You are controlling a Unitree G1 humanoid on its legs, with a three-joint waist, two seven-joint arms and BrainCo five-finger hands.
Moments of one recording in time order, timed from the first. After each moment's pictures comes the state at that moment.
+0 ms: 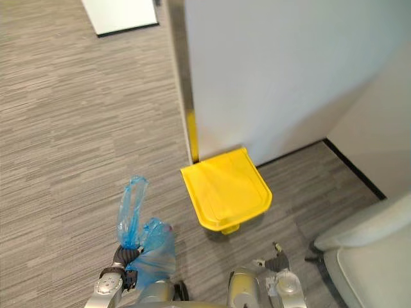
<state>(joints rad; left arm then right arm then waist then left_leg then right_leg) 0.12 0.15 -0.01 0.65 0.05 -0.16 0.10 0.05 -0.15 -0.14 0.88 -0.24 -0.10 -0.11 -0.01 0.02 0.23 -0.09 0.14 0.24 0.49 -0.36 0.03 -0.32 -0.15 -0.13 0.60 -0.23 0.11</state>
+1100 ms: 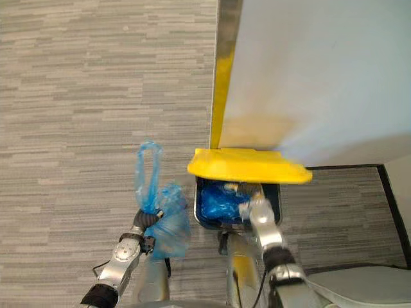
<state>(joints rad) -0.07 0.13 -0.16 0.52 0.03 -0.16 0.11 -0.46 -0.22 0.05 0.66 -0.13 -0.10 -0.18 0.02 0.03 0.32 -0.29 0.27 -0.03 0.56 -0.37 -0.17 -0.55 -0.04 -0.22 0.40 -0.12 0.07</state>
